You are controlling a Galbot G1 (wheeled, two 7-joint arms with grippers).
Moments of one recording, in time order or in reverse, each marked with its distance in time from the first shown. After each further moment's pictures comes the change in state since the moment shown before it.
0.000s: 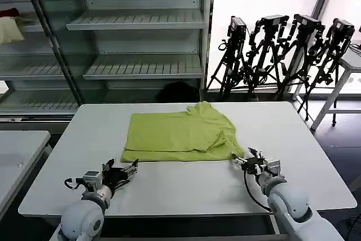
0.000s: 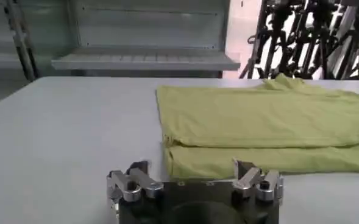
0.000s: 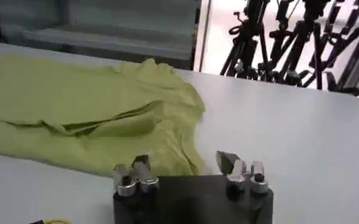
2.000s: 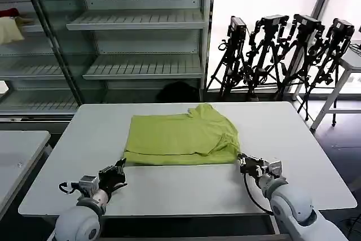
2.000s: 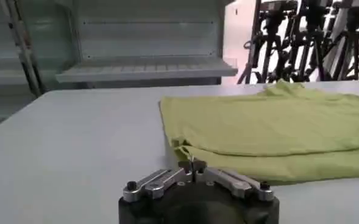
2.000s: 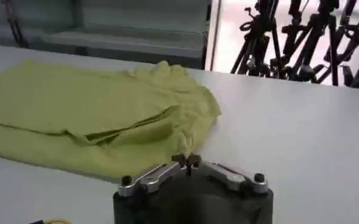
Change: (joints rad) left arm 0.095 0.050 -0.013 -0.100 0.024 -0.038 -0.037; right arm -0.073 -0.090 0.017 0.163 0.101 -0.035 0.039
